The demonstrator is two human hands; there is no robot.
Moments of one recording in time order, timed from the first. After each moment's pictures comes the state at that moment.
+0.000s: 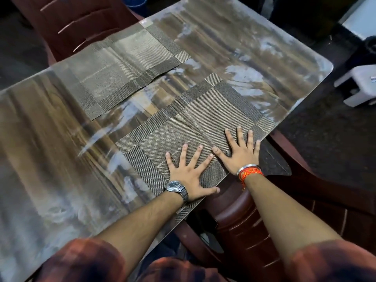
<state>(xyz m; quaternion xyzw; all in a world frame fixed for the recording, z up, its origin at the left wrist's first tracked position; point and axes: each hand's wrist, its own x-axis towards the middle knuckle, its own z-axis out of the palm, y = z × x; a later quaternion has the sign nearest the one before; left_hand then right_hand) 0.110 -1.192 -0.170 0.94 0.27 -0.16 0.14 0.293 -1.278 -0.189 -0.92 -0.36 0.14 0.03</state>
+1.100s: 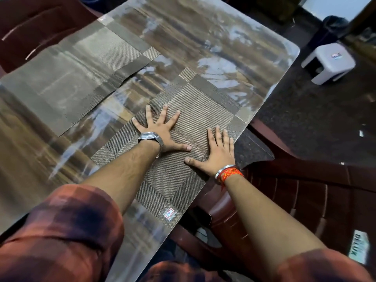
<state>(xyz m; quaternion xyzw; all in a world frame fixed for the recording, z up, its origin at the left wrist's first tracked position) 0.182 -1.069 -0.157 0.92 0.30 -0.22 0.14 0.258 -1.271 -0.177 -0.93 -0.32 0.17 0.10</state>
